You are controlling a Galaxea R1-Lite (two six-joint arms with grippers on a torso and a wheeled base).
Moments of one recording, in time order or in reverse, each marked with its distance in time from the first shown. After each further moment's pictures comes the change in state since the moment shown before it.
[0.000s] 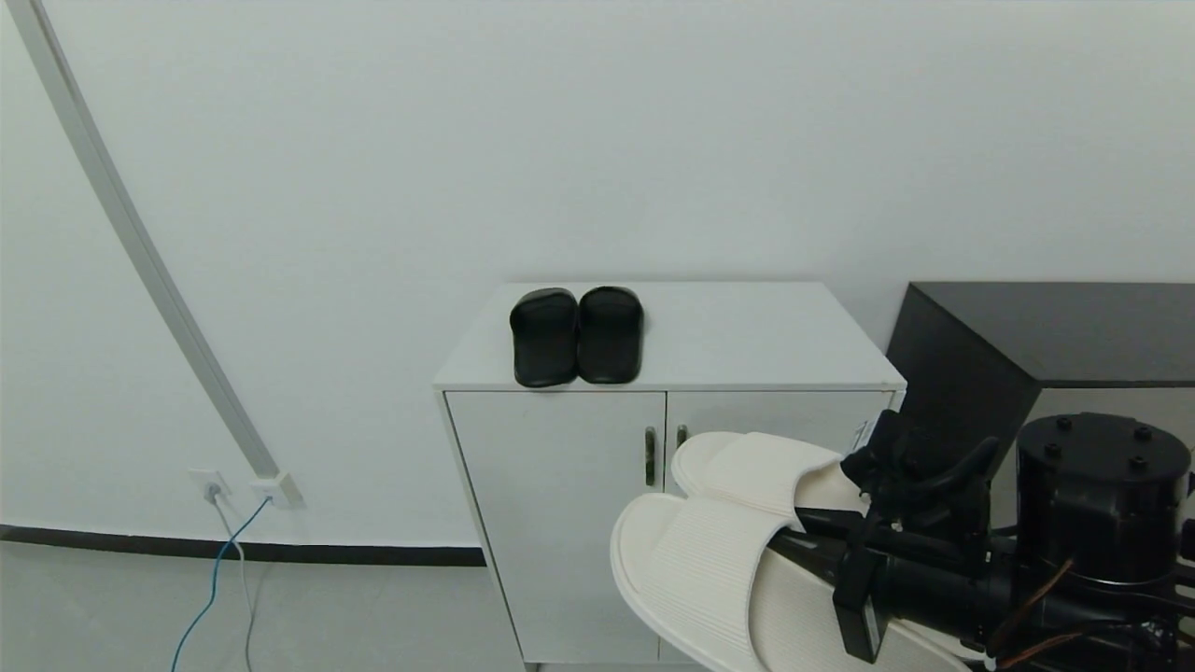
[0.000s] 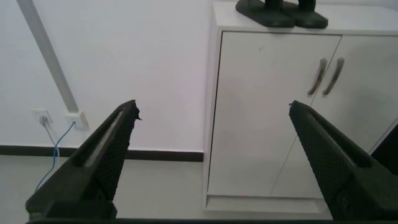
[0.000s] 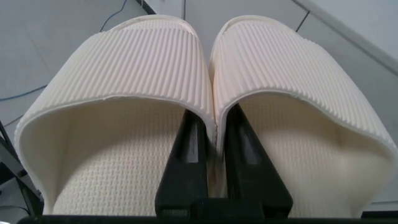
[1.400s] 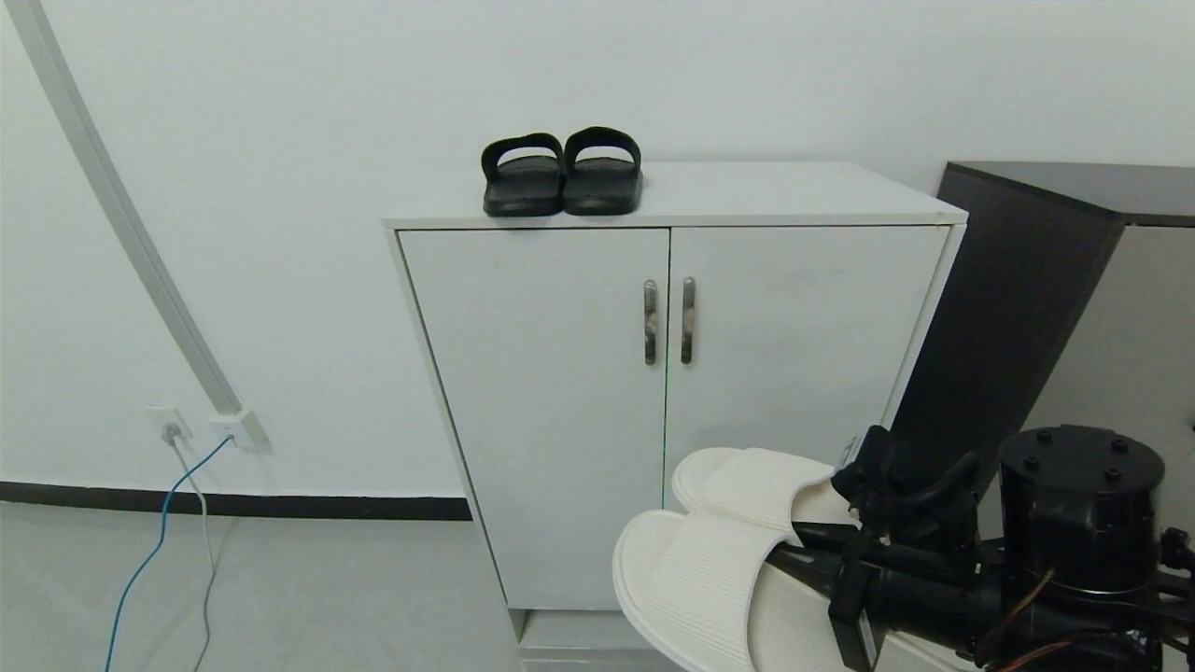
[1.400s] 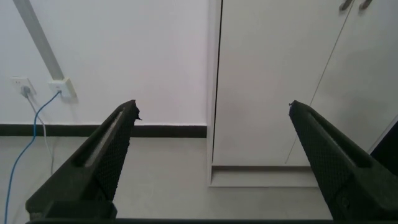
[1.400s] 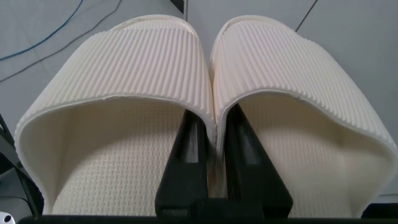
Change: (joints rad) left arm 0.000 0.000 0.000 0.004 -0.009 0.024; right arm 0.000 0.021 0.014 0.000 0.003 -0.001
